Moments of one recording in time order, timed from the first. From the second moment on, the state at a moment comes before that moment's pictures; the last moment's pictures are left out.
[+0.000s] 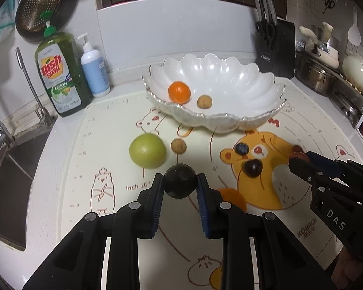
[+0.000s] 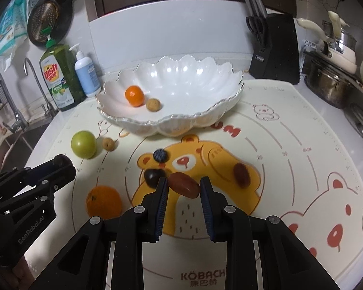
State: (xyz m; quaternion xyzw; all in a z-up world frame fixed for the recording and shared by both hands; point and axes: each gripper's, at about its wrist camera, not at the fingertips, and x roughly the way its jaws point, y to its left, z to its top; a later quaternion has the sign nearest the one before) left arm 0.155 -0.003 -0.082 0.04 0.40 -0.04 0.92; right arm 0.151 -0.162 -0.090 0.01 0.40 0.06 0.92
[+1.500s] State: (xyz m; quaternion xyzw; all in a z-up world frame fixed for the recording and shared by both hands) left arm 0.280 -0.026 -0.050 0.05 0.38 -0.05 0.92; right arm 0.261 -0.181 -0.046 0.00 0.36 0.04 0.93
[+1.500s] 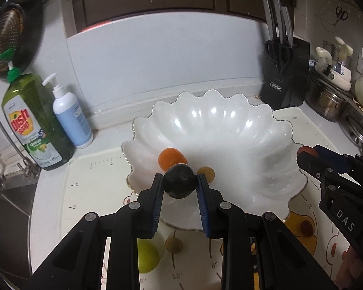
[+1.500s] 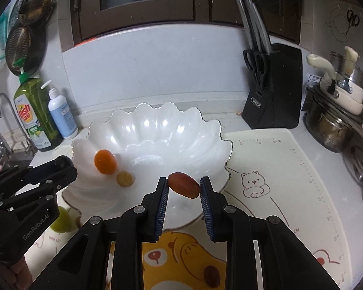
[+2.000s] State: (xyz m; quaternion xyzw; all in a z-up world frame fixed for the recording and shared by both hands) left arm 0.292 -0.030 -0.064 0.05 0.39 -0.05 0.92; right arm 0.280 -0.180 -0.059 -0.02 0.37 0.04 0.93
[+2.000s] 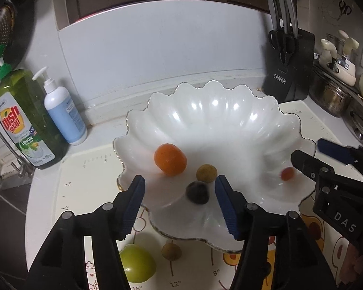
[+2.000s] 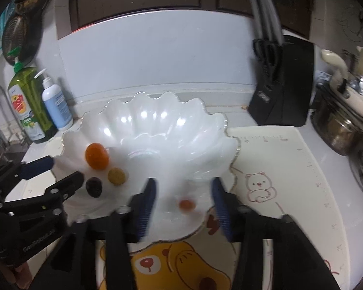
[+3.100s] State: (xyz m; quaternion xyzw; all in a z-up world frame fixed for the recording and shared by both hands) left arm 0.201 -0.038 -0.032 0.04 0.35 -0.01 0.93; right arm 0.194 -0.207 -0.028 -0.01 0.33 0.00 0.94
